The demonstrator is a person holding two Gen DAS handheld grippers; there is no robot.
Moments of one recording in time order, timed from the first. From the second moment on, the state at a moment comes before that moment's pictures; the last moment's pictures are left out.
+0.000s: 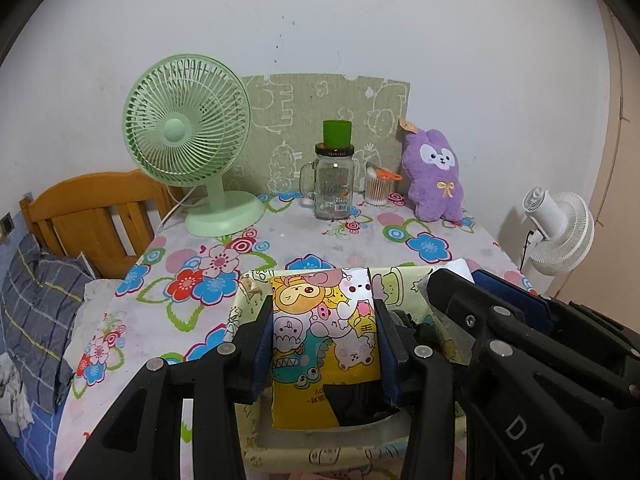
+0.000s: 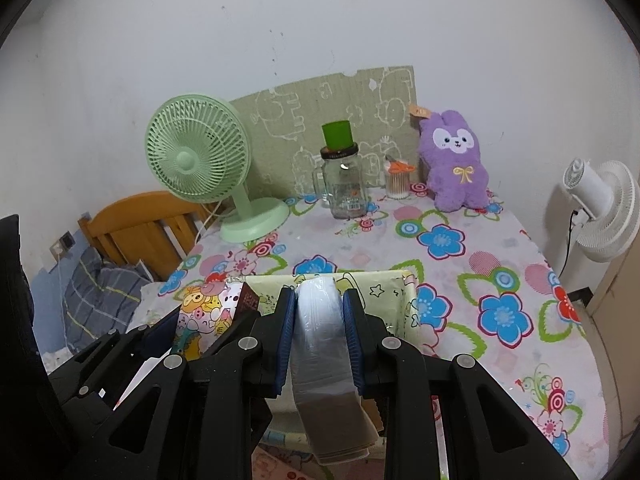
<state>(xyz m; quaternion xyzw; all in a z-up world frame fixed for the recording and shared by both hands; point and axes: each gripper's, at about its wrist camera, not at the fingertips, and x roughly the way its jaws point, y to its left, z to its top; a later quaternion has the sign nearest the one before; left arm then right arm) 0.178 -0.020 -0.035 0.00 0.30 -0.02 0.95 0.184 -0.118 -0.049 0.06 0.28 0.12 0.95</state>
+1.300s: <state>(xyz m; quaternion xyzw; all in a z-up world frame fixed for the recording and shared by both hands) 0.192 -0.009 -0.061 0.02 0.35 0.01 0.94 0.222 -0.095 -0.086 0.02 0.33 0.15 0.93</state>
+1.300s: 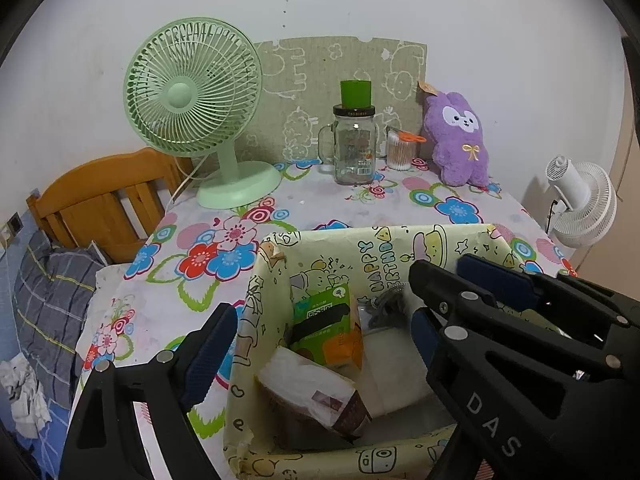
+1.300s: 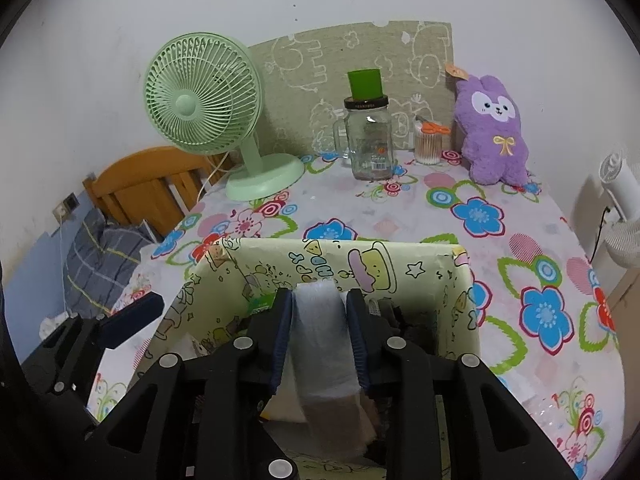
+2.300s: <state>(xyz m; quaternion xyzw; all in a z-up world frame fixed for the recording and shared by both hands) 0.130 -0.032 -0.016 0.01 0.29 0.00 0.96 0.141 -0.149 -0.036 0.03 0.25 0.11 0.96</state>
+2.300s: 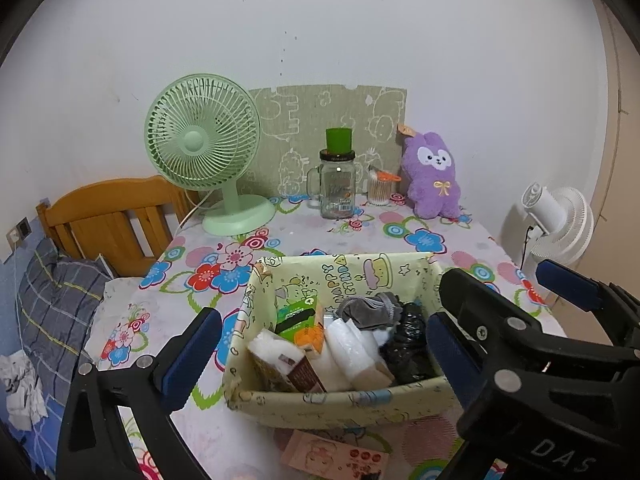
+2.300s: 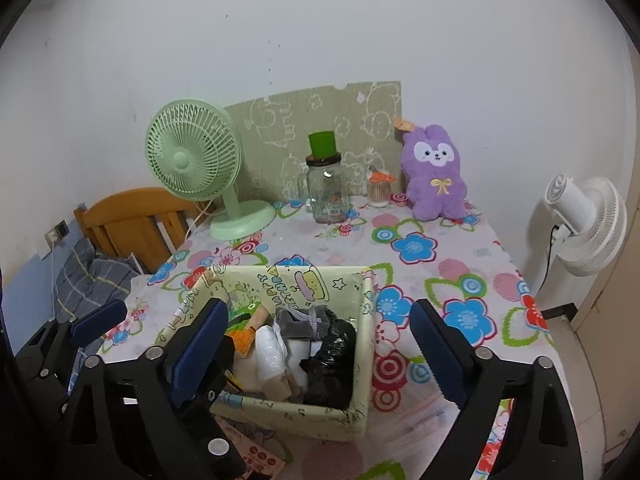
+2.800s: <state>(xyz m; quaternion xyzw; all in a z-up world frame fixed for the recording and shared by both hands) 0.083 -0.045 -0.006 -0.01 0.27 0.00 0.96 0.082 -0.168 -0.022 0.02 0.23 0.09 0.97</state>
